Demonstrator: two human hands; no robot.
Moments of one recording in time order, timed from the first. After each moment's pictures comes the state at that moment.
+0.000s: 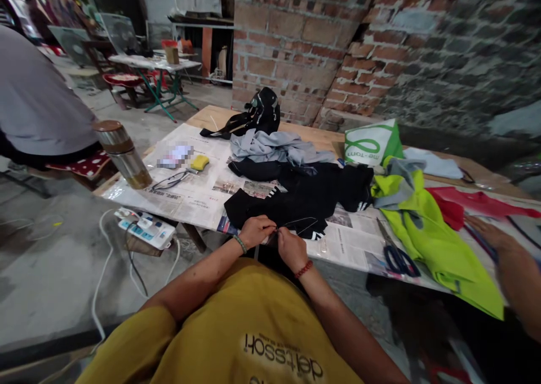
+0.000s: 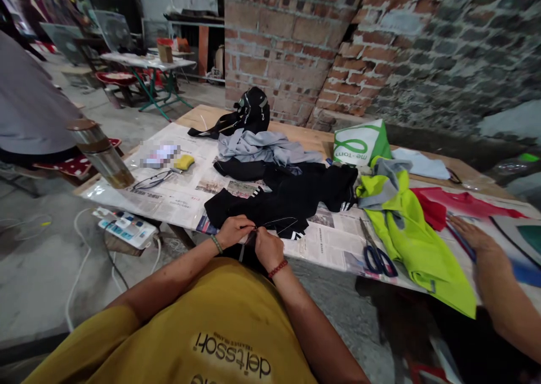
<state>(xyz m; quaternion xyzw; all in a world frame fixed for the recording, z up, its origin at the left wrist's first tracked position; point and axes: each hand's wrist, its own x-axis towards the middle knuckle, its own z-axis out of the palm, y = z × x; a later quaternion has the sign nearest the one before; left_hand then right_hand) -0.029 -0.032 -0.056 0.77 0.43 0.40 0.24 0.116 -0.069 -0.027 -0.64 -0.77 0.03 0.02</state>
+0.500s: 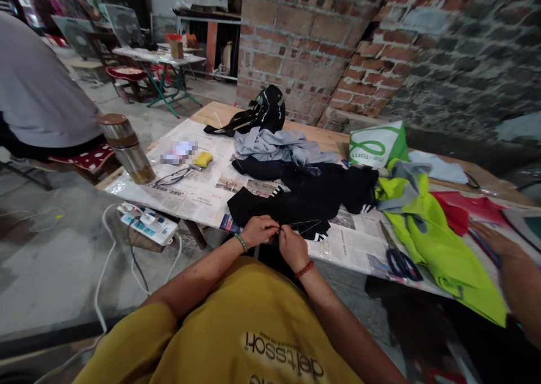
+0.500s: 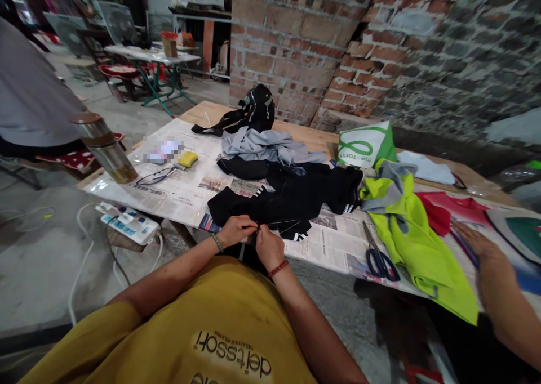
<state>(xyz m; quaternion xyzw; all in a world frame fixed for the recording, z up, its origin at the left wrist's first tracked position) -0.032 -0.033 -0.058 0.76 0.41 0.42 0.27 0.109 -0.067 -0.025 -0.65 -0.76 0.06 0.06</state>
